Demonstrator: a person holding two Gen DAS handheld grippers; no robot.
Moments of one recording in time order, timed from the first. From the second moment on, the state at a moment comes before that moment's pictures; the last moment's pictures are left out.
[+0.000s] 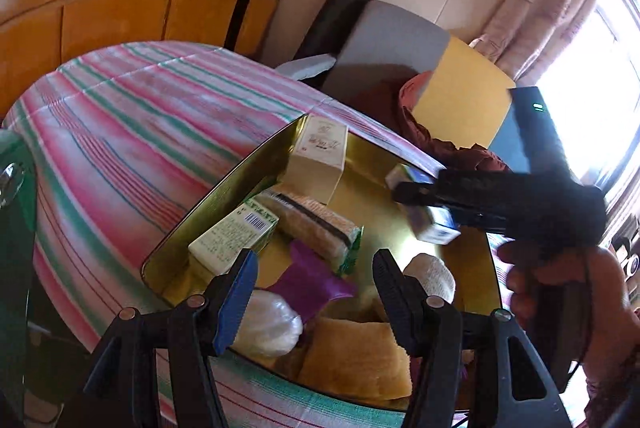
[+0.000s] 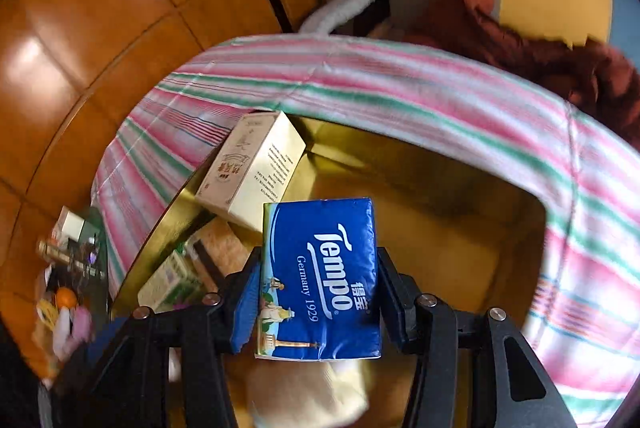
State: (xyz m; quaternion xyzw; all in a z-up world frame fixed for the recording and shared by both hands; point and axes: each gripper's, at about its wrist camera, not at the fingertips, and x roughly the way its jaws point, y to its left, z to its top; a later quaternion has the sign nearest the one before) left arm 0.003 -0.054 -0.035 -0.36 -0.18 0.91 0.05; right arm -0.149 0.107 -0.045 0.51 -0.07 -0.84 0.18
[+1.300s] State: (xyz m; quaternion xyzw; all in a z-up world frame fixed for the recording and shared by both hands) left arm 0.062 0.066 -0.019 -0.35 -0.04 0.90 0.26; right arm -0.020 0.306 -0.044 0.45 -0.05 -0.89 0.01
